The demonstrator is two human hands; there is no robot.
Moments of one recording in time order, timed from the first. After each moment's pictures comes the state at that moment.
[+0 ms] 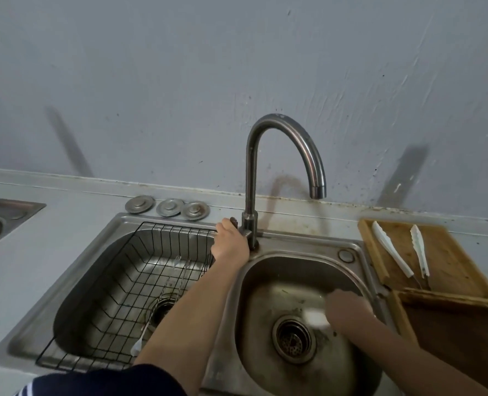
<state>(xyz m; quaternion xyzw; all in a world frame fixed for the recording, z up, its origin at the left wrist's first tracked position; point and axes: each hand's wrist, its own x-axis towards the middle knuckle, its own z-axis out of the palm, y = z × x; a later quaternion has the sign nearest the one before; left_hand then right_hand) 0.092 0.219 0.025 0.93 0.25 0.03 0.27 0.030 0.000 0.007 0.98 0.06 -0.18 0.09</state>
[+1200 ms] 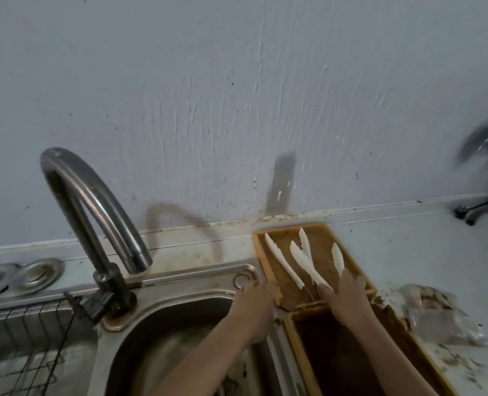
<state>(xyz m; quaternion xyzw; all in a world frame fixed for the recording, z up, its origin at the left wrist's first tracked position) 0.104 -0.013 0.017 0.95 -0.25 -0.10 0.18 0.079 -0.190 0.036 0.91 -0.30 0.02 -0.29</state>
